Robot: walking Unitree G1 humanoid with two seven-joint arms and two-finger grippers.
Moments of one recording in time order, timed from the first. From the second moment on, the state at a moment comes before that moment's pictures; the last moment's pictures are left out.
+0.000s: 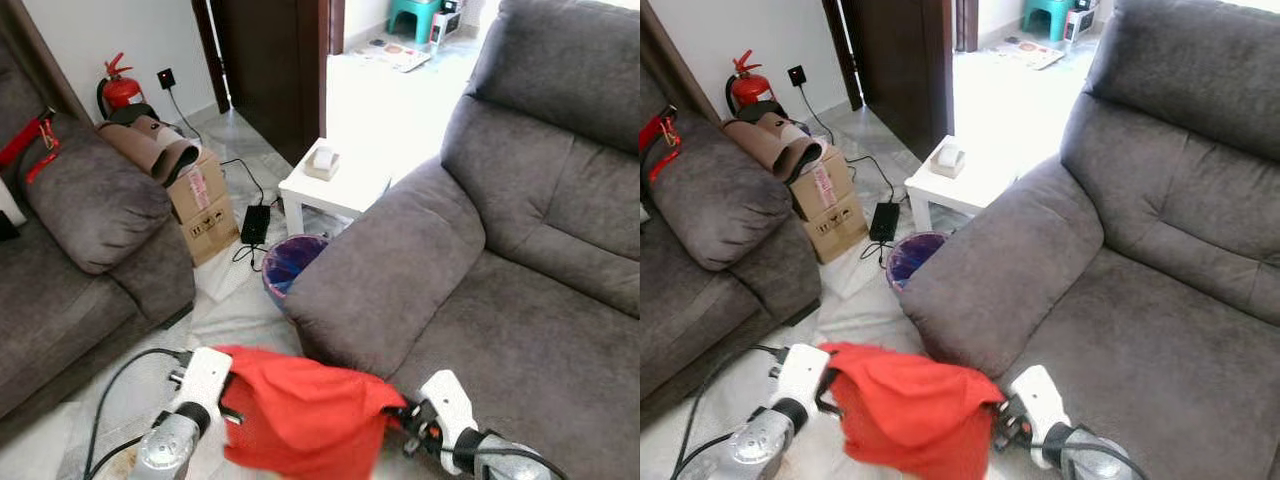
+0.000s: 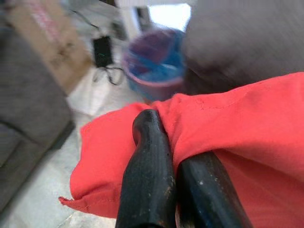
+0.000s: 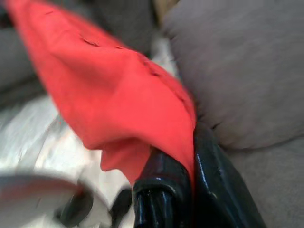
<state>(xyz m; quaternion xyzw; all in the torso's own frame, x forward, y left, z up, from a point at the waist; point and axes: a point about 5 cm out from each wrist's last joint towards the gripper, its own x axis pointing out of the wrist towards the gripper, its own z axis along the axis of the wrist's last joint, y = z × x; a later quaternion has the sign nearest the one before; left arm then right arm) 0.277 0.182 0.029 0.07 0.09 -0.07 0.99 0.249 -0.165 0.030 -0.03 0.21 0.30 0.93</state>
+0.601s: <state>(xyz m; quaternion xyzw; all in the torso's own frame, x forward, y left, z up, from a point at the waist) 0.273 0.180 0.032 0.07 0.10 -0.07 0.99 0.267 -0.167 0.037 -0.01 0.17 0.23 0.96</state>
